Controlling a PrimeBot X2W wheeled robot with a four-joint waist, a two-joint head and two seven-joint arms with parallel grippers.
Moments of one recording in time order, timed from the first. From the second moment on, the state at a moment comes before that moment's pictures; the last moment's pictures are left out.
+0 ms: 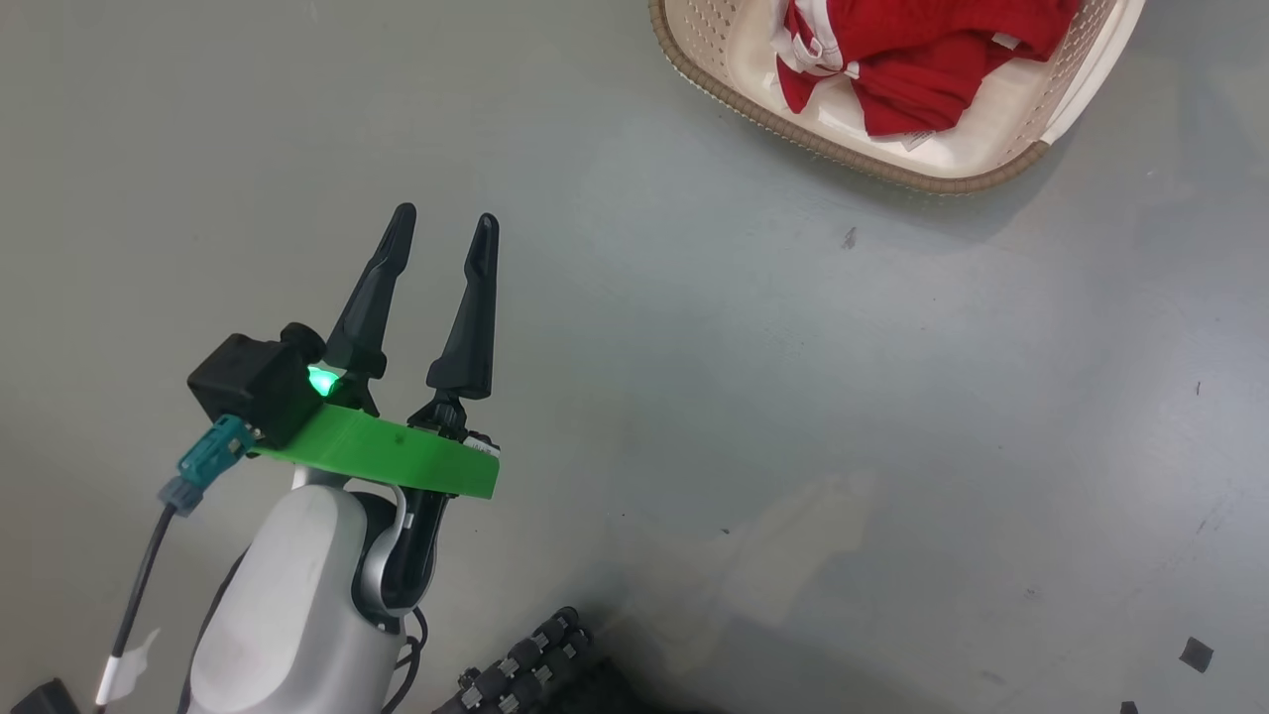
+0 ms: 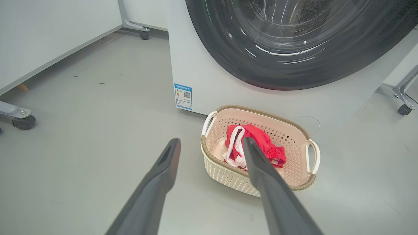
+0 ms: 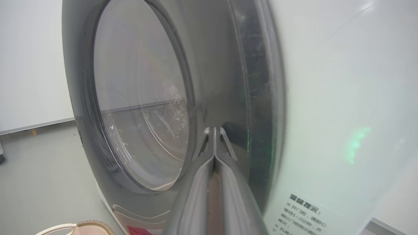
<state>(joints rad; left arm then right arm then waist) -0.40 0.02 -0.33 0.16 -0.59 -0.12 -0.25 -1.30 -0.60 0.35 0.45 0.30 0.13 -0.07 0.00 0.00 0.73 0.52</state>
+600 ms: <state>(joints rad) -0.41 0.02 -0.29 0.22 -0.53 -0.12 -0.25 -1.14 -0.52 0.42 0.61 0.29 0.11 -0.22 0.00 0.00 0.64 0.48</state>
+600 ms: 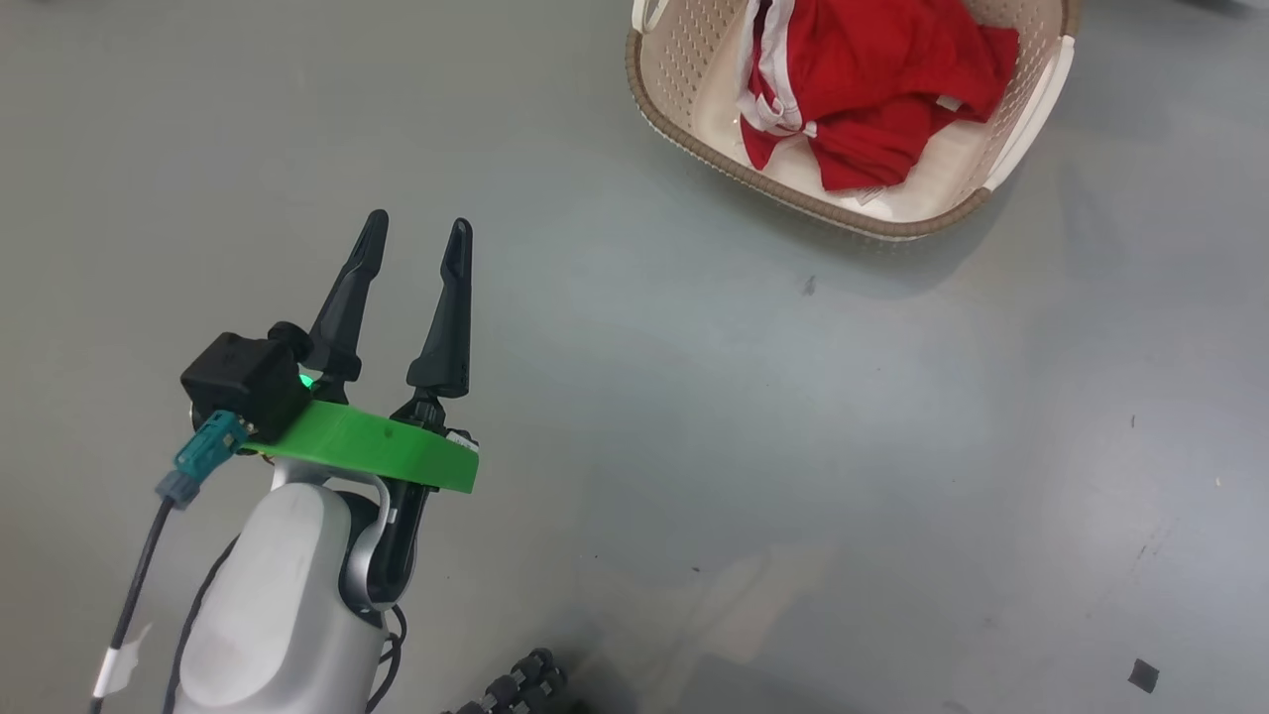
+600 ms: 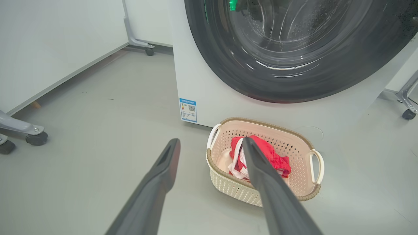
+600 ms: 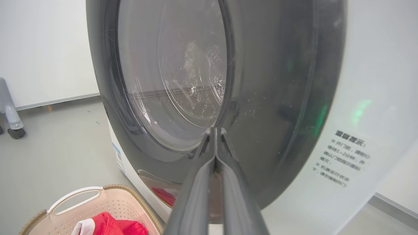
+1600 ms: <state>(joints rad) -0.24 0.06 -0.17 0.32 -0.43 -0.12 -0.25 -0.63 -0.31 0.32 0.55 0.42 0.06 -0.25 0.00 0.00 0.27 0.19</state>
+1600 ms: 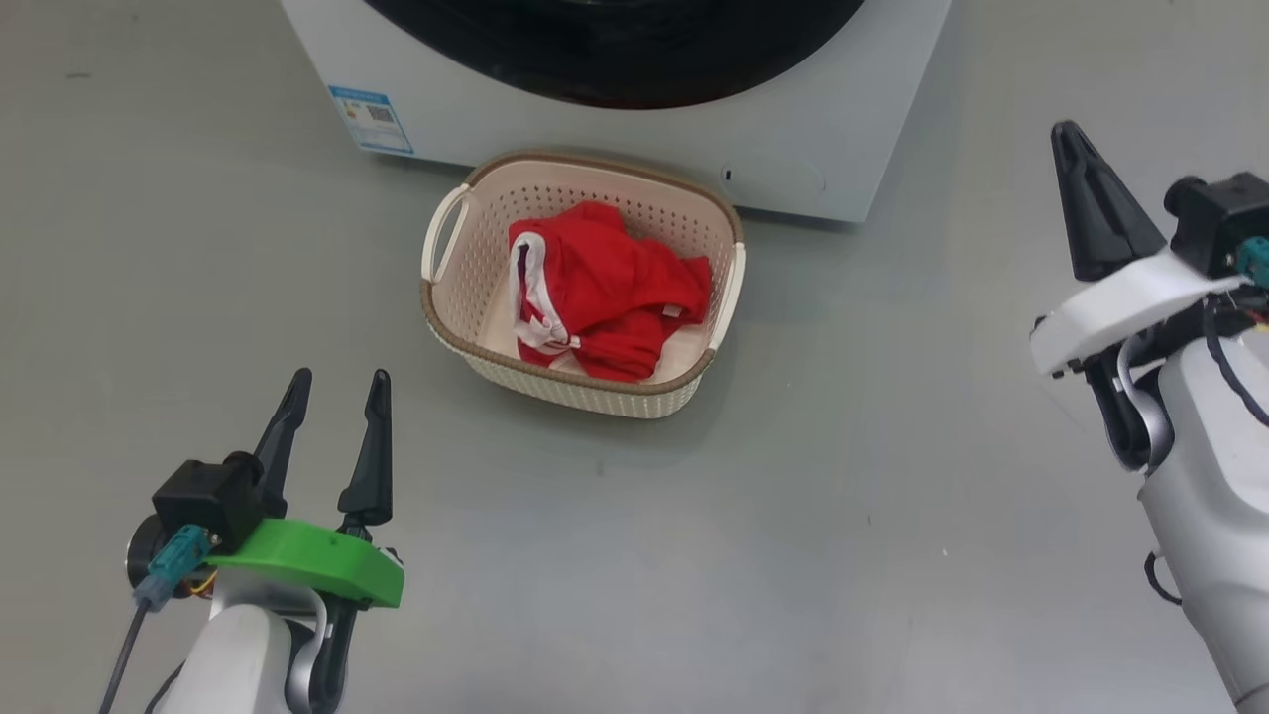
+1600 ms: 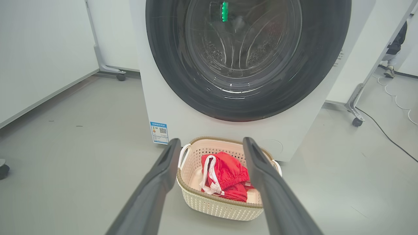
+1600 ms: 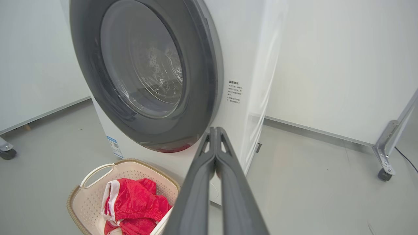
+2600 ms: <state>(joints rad) -0.12 0.06 -0.15 0.27 -0.38 -0.12 -0.25 -0.13 -0.20 0.12 0.22 0.42 -0.06 -0.25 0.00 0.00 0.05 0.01</state>
